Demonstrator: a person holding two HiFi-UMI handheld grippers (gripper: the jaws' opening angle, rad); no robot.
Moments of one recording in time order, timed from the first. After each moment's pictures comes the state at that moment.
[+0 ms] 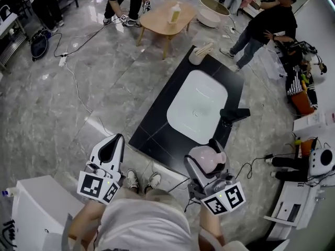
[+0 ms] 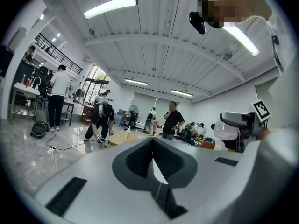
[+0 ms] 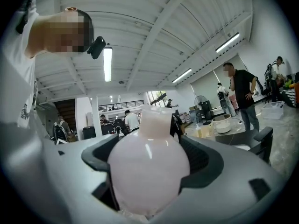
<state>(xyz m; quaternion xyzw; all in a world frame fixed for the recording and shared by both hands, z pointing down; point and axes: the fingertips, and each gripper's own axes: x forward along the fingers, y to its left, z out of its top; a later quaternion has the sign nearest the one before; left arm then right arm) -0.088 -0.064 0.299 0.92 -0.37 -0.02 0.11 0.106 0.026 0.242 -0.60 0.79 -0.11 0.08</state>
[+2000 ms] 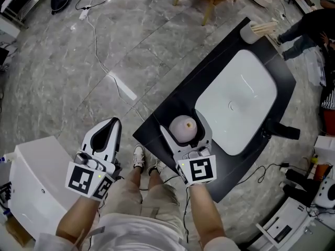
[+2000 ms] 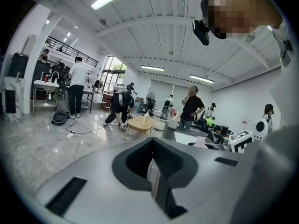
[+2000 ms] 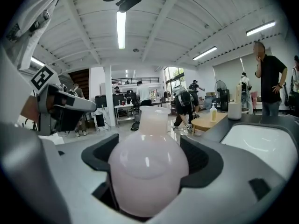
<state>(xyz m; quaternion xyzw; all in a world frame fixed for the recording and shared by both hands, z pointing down) -0.088 -0.137 0.435 0.87 -0.47 0.06 0.17 0.062 -0.138 0.500 -0.52 0.84 -0.11 -0.09</state>
